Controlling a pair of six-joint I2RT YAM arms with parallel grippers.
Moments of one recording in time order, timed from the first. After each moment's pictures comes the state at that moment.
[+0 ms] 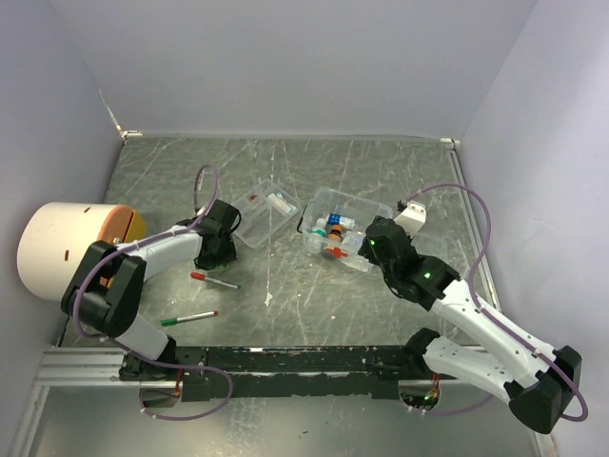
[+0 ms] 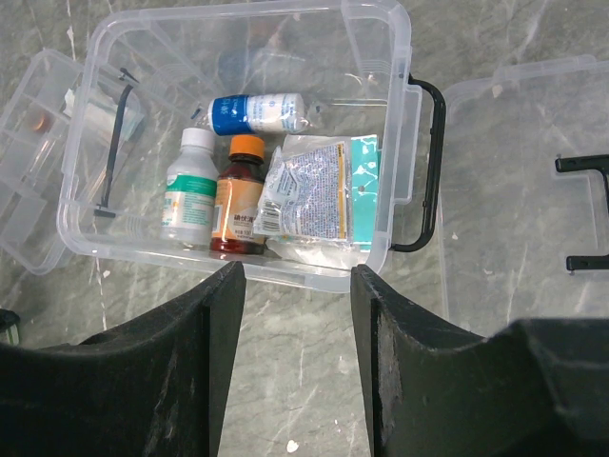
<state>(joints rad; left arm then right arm) -0.45 1.55 0.82 -0.46 -0.34 -0.67 0.73 0.89 0.78 -0.59 0.64 0.77</state>
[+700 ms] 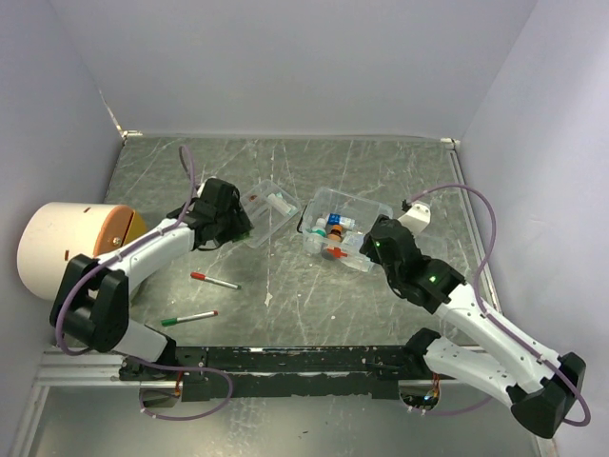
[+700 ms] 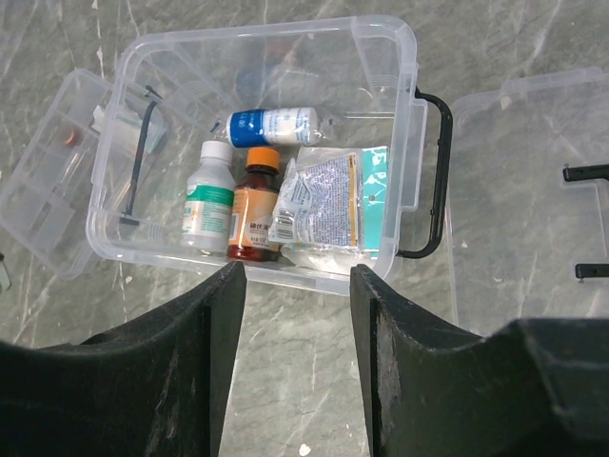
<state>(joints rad) -0.46 1.45 0.93 -0.38 -0.15 -0.83 0.73 0.85 0.78 -0.57 0.64 0.77</state>
